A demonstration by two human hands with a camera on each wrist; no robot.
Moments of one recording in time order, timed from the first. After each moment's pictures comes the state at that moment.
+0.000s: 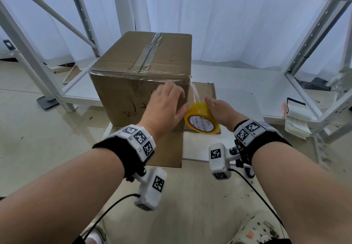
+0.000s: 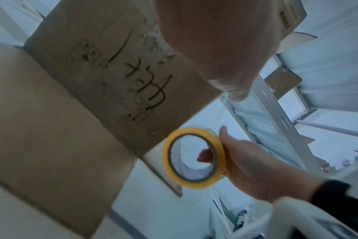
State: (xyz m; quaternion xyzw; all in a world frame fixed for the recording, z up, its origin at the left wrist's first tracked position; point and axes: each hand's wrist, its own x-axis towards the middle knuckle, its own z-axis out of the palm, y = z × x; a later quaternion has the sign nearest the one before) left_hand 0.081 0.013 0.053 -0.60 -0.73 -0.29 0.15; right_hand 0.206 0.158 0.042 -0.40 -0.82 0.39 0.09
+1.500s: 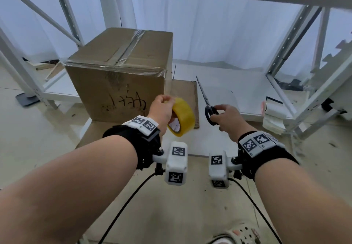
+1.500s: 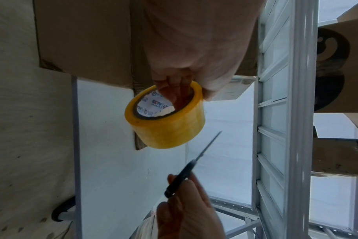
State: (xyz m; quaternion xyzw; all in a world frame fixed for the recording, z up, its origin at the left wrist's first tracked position) left_hand 0.131 0.071 0.017 -0.16 -0.68 -0.63 -0.34; right_hand 0.295 0.174 0.024 -0.49 -0.70 0.49 0.19
